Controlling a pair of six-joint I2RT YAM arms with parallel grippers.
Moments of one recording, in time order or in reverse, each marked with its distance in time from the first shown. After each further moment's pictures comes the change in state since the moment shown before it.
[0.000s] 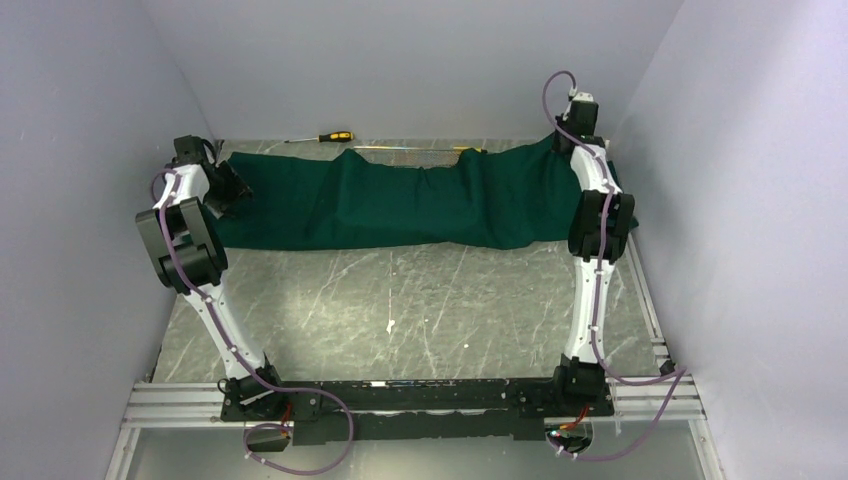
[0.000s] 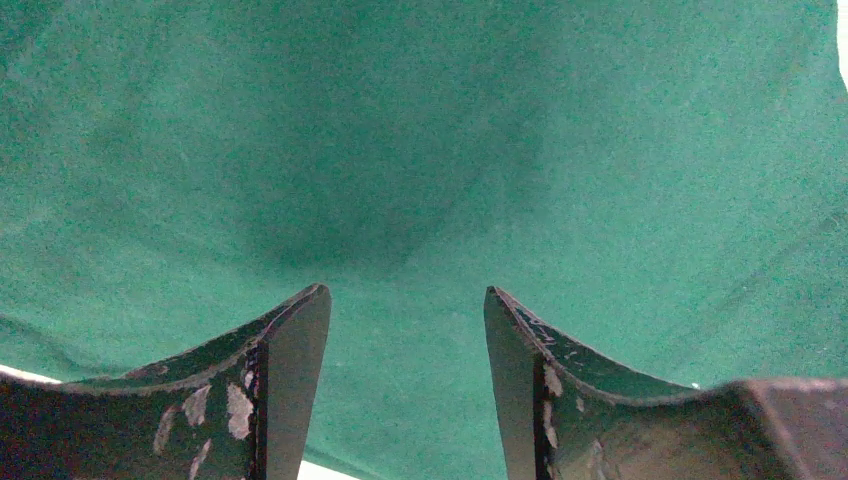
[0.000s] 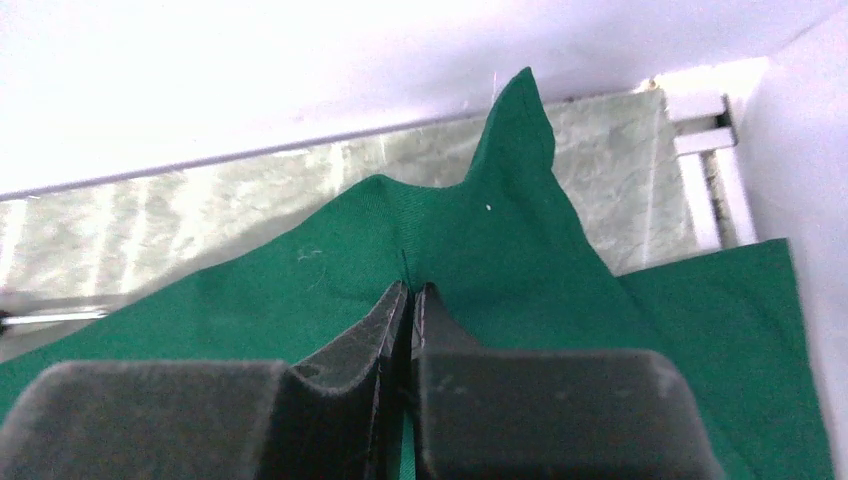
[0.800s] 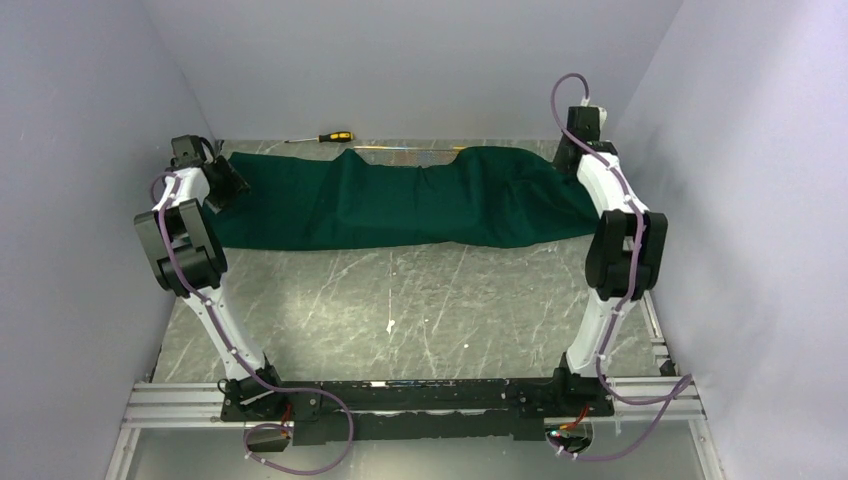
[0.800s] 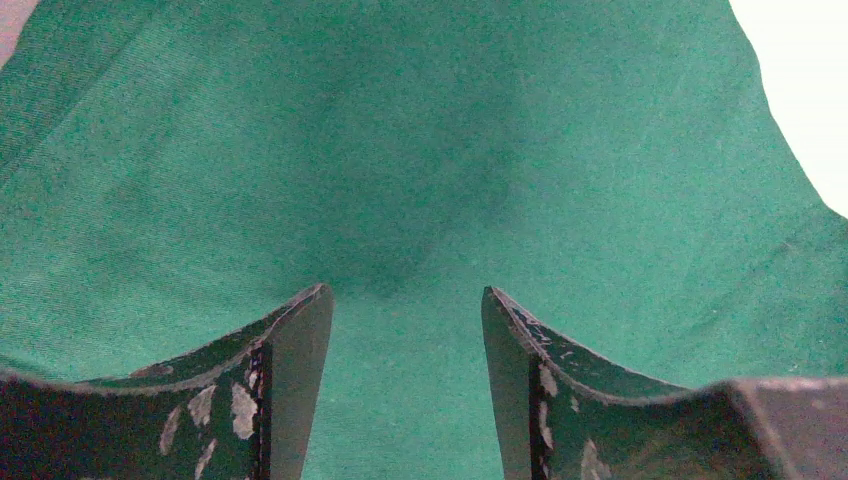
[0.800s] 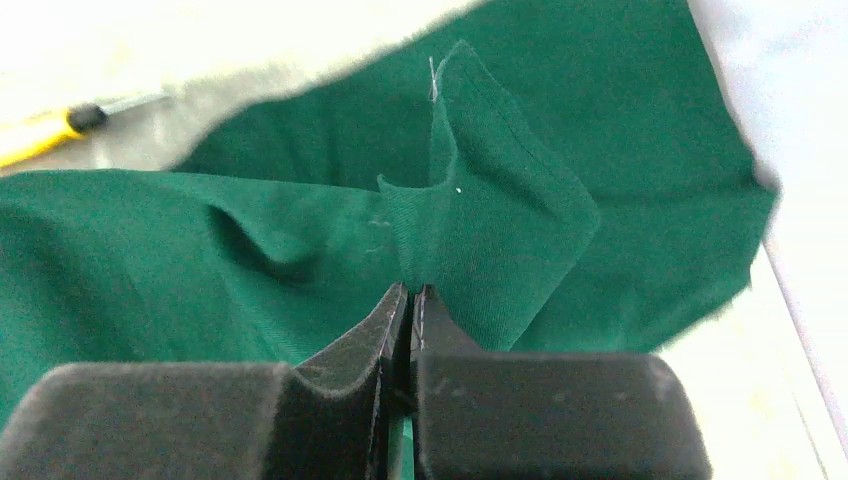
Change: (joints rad) left arm 0.003 -0.031 -0.059 0.145 0.002 0.006; right arm 0.074 -0.573 -0.579 -0.102 0.170 0.178
